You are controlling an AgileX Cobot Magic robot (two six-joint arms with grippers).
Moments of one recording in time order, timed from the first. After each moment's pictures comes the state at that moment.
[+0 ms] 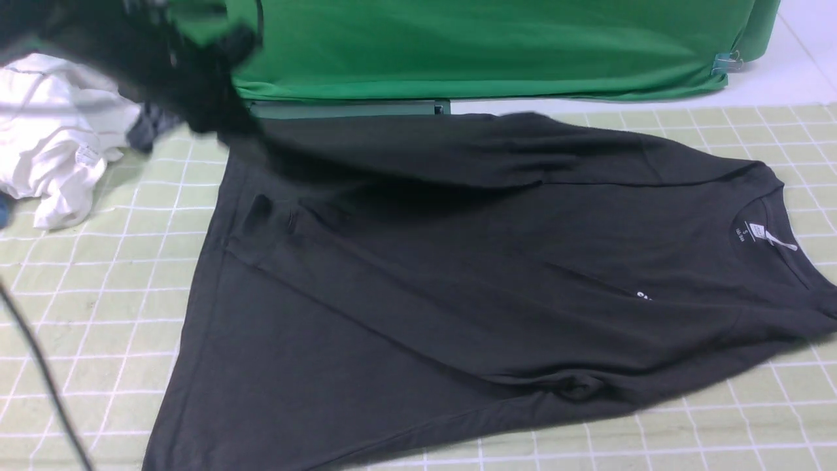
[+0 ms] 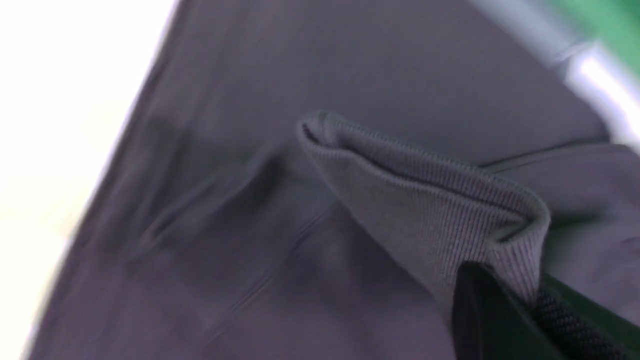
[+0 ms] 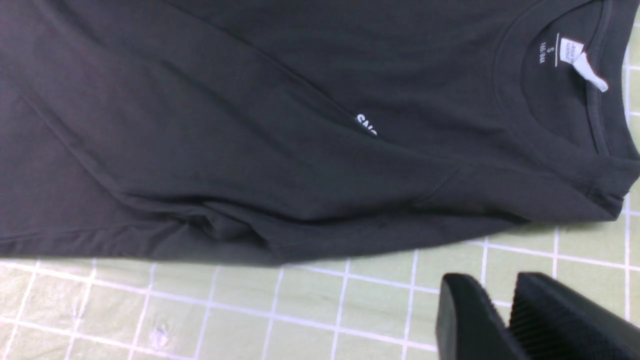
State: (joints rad) right arm 0.05 0.84 -0.83 0.32 0.90 -0.22; left arm 0.03 1.86 -1.46 -0.44 0.80 -0.31
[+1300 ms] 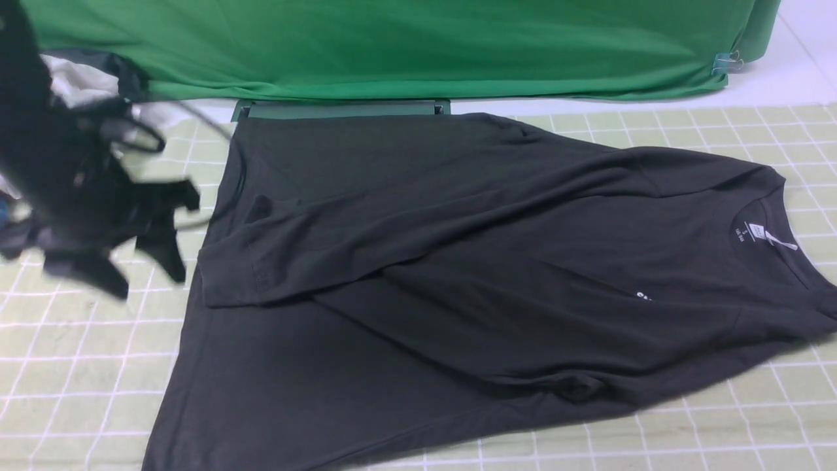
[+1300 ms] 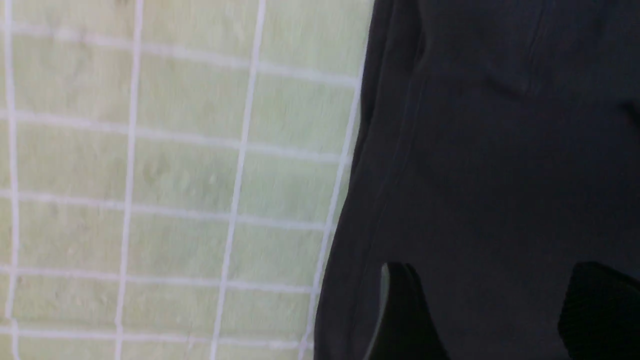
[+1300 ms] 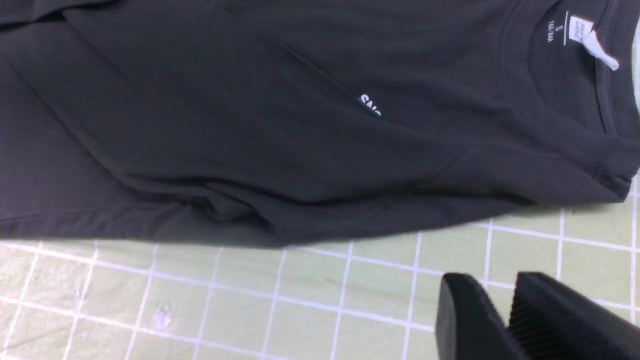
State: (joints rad) right arm 0.05 0.84 -0.83 0.32 0.94 -0.22; left arm 0.06 1.57 -1.18 -0.16 1.20 -0.14
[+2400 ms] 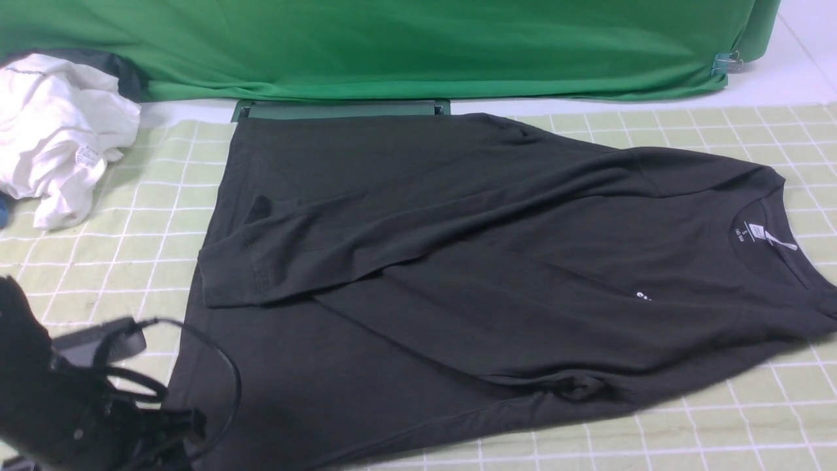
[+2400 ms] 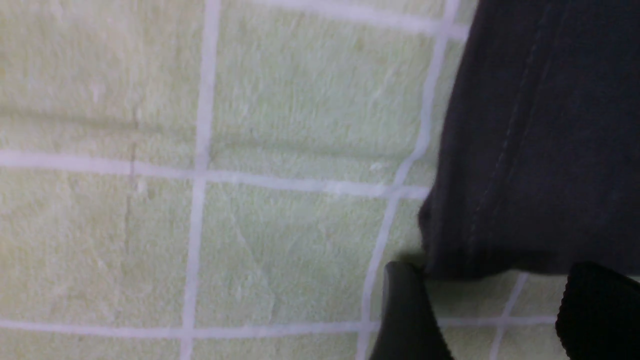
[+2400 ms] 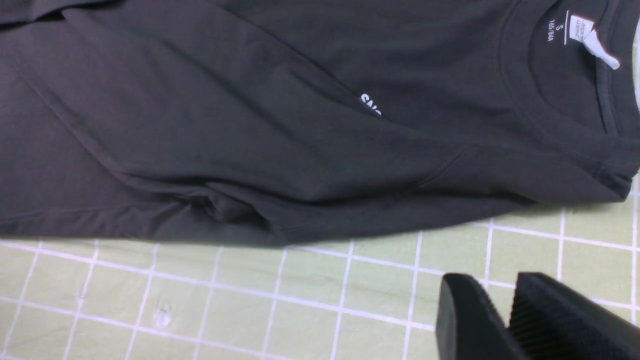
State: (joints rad) right arm 0.05 0.84 -0.82 0.32 0.93 -0.22; left arm 0.06 1.39 -0.57 -0.29 0.84 0.01
